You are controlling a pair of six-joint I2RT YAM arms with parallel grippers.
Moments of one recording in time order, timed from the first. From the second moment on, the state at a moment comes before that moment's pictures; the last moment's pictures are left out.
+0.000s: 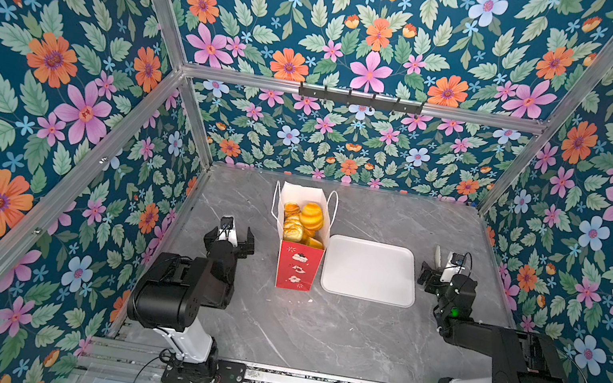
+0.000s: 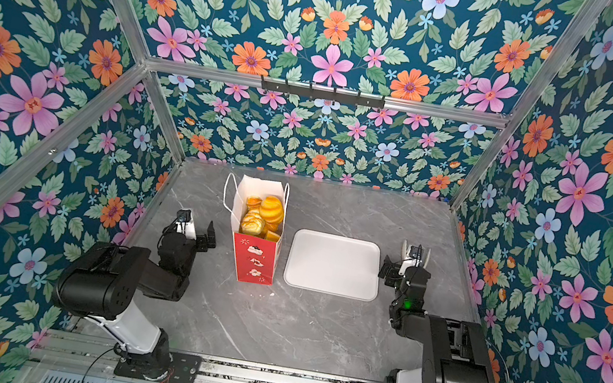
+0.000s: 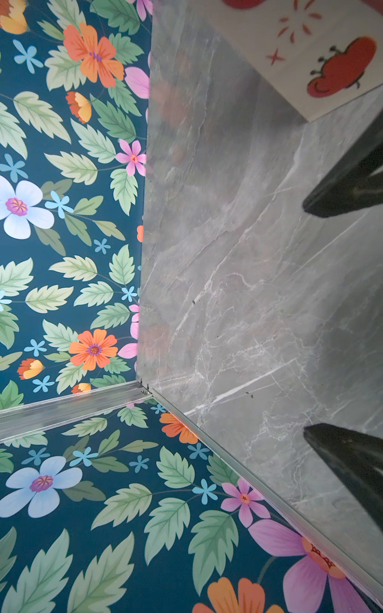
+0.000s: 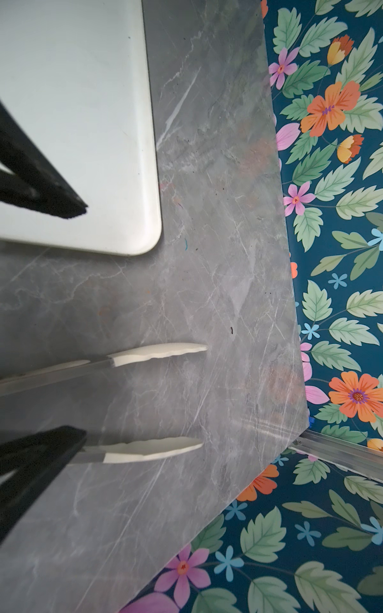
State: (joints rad) left arm -0.04 1.62 0.28 1.17 -0.22 0.01; right arm -0.02 1.44 0.31 0.78 0.06 0.09
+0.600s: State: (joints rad) left arm -0.08 1.21 0.35 0.86 -0.28 -0.01; right arm 0.00 1.19 0.34 0.60 0.12 0.11
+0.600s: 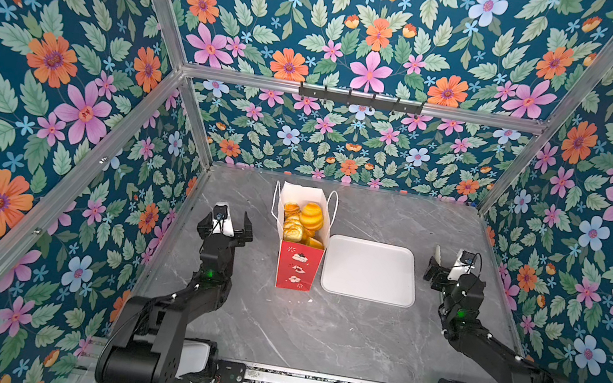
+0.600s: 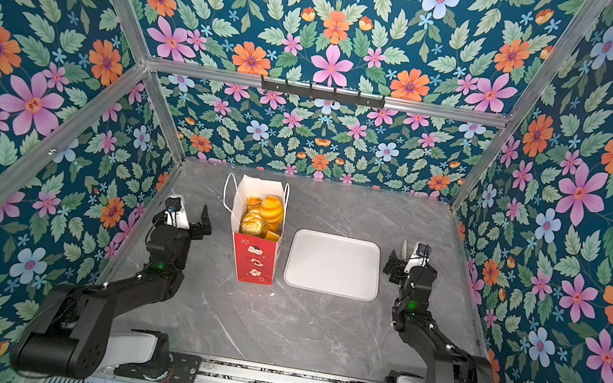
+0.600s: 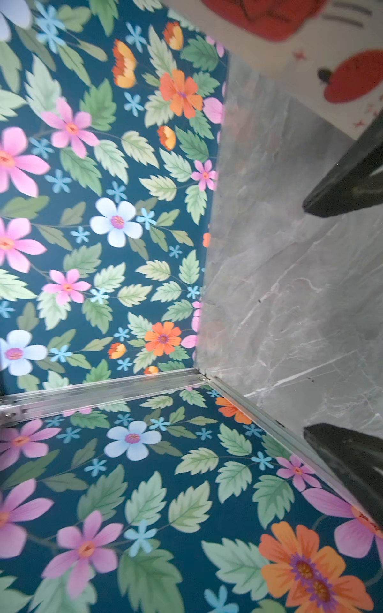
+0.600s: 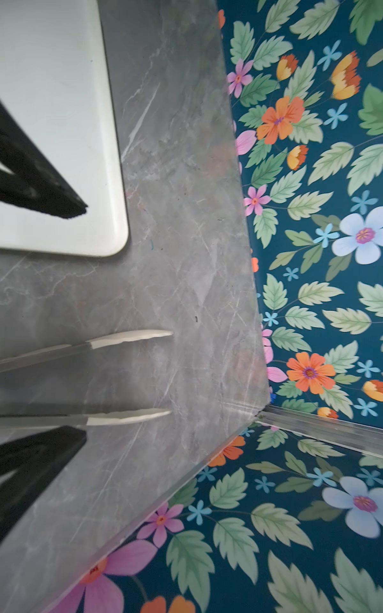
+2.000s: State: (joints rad) left arm -0.41 0.87 1.03 -0.59 0.08 -0.39; right arm 0.41 0.92 0.52 -0.32 0.24 0.38
